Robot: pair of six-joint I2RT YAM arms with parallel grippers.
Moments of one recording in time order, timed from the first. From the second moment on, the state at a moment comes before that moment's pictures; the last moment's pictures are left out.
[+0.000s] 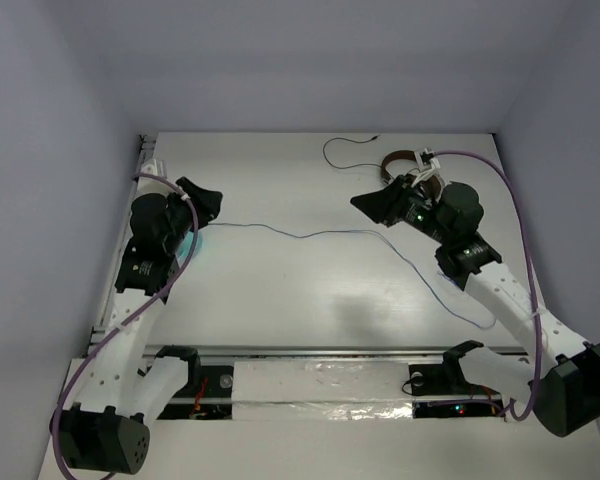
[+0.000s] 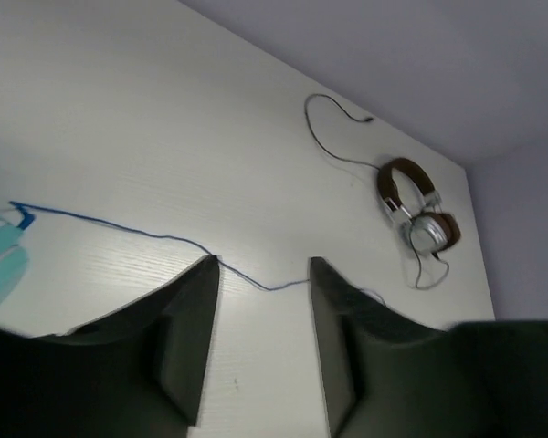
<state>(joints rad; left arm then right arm) -0.11 0.87 0.81 -0.17 0.11 -0.64 0.39 1.07 0.84 0.24 -0.45 0.68</state>
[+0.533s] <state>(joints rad) 0.23 0.92 0.79 -0.41 -0.22 -0.61 0.41 1.01 0.83 0.16 -0.30 0.65</state>
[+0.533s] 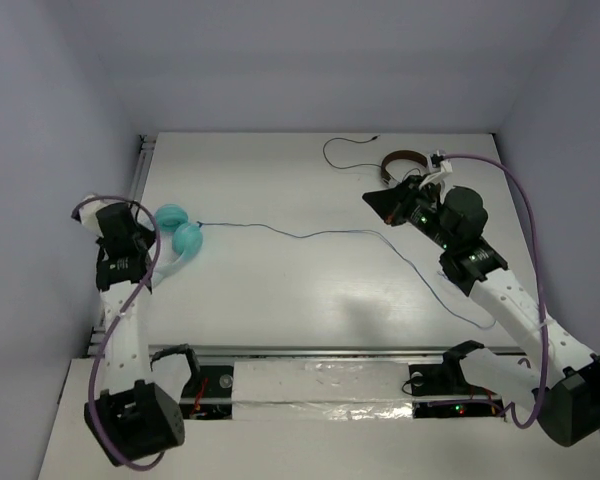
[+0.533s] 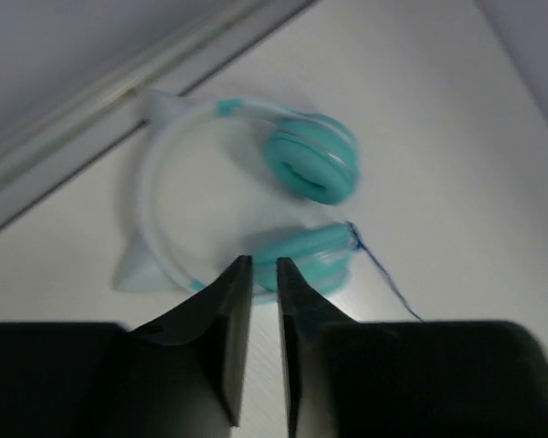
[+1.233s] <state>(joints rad) 0.46 1.37 0.75 -0.41 -0.15 -0.58 0.41 1.01 0.82 0.17 -0.35 0.65</state>
